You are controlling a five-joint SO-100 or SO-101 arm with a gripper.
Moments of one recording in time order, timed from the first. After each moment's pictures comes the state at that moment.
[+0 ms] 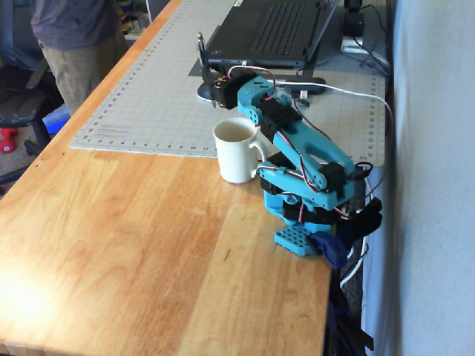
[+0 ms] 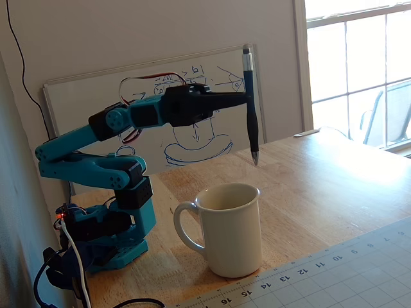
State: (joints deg) arm 45.0 174.1 160.8 9.2 -104.1
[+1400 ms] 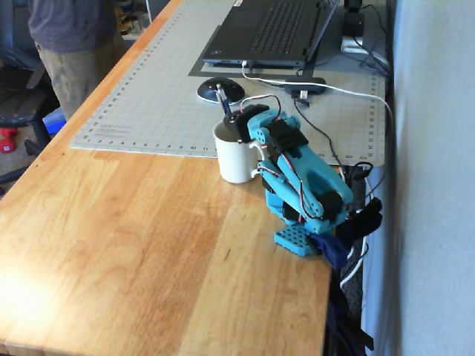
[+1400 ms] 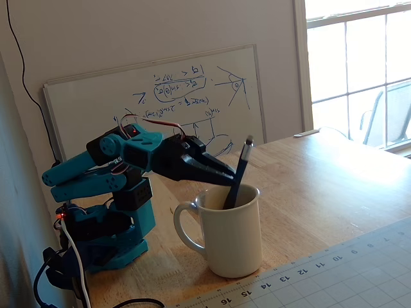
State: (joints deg) arm 50.4 193.6 177.1 36.6 -104.1
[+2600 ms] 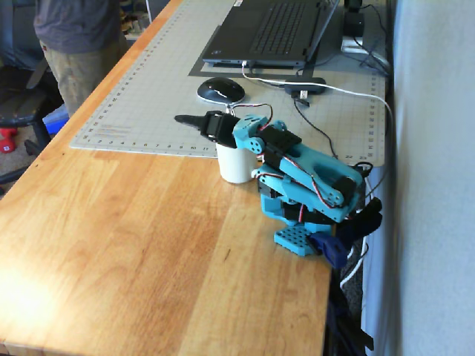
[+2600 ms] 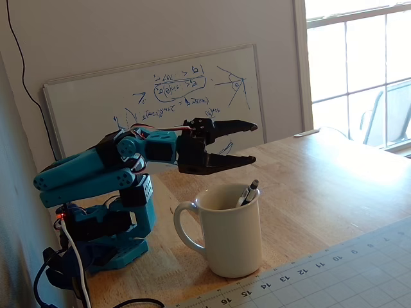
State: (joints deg) arm 26.7 190.8 179.0 22.1 -45.6
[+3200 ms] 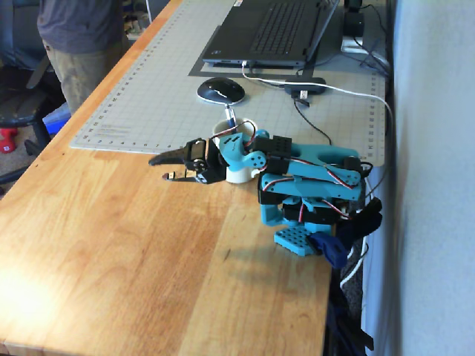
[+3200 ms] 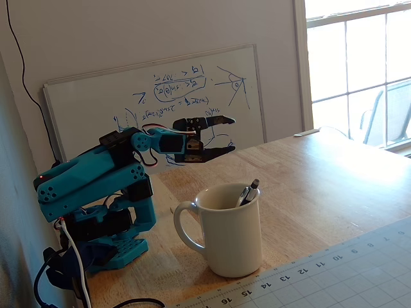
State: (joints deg) arm -1.6 190.2 181.0 25.7 -22.4
